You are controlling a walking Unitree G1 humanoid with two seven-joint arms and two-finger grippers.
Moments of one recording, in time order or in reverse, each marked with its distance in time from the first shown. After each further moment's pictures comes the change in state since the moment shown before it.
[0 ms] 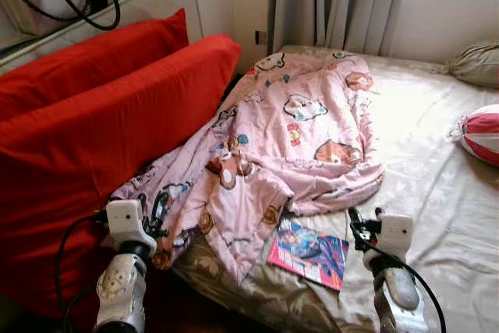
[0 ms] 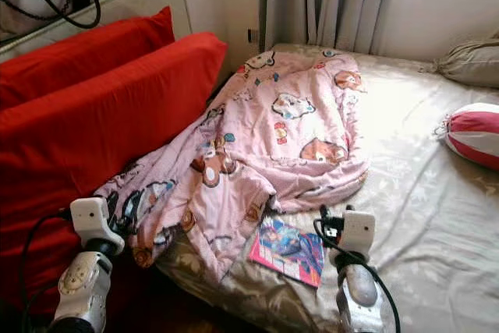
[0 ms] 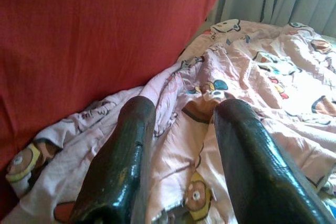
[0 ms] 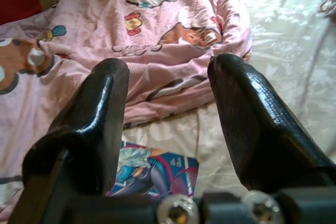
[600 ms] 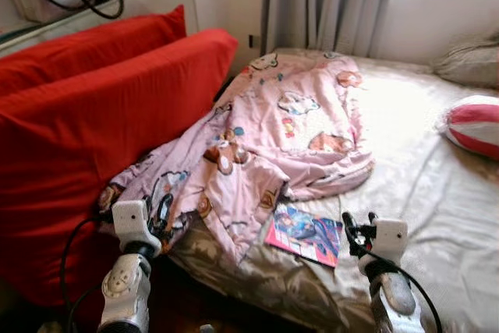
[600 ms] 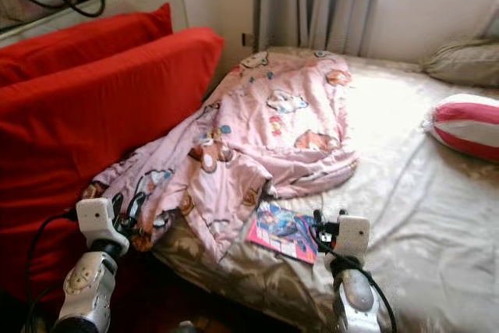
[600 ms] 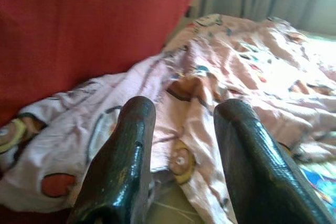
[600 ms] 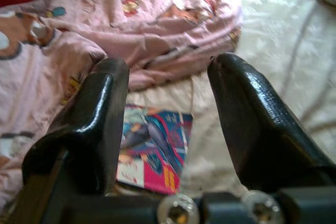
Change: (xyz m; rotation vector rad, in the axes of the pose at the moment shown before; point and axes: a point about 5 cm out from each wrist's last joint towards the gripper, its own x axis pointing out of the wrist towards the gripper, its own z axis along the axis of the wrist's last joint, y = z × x) left arm 0.001 -0.007 -0.002 -0.003 0.017 -0.014; right arm -0.005 0.005 -0.006 -0.003 0.026 0.028
